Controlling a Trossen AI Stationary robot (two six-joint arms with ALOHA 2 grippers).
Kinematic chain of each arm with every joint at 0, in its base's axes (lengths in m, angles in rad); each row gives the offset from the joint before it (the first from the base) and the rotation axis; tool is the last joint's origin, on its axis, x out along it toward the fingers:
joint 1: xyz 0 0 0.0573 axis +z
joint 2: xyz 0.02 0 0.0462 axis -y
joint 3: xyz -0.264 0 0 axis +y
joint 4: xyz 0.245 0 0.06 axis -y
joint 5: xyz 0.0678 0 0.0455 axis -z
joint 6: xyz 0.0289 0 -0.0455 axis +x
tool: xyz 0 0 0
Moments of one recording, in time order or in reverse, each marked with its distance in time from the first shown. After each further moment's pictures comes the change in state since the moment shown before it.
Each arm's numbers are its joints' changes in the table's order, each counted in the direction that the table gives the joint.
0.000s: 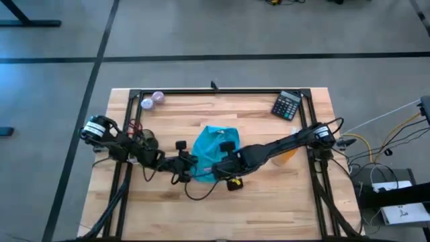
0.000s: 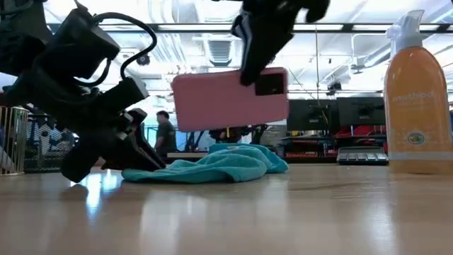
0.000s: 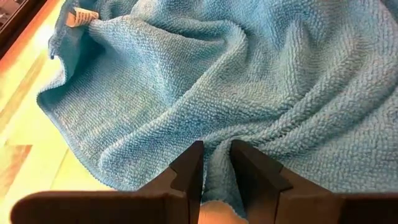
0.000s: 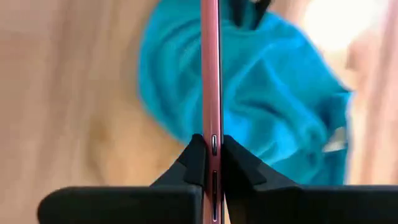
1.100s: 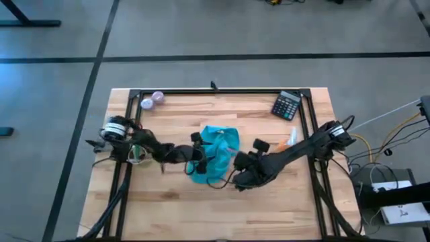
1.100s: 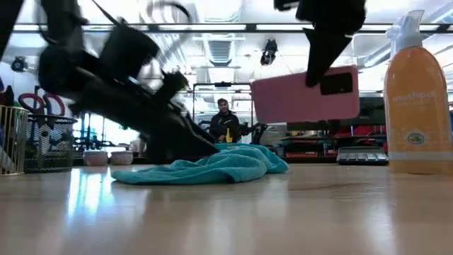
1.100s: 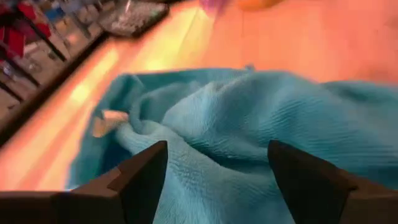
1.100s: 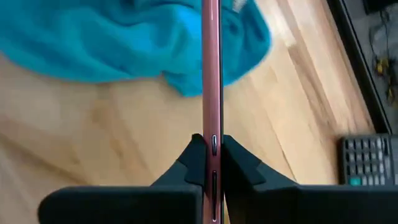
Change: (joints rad) left arm 0.214 -0.290 -0.186 0.428 0.134 0.213; right arm 0.071 0.180 0.249 -0.223 0.318 0.778
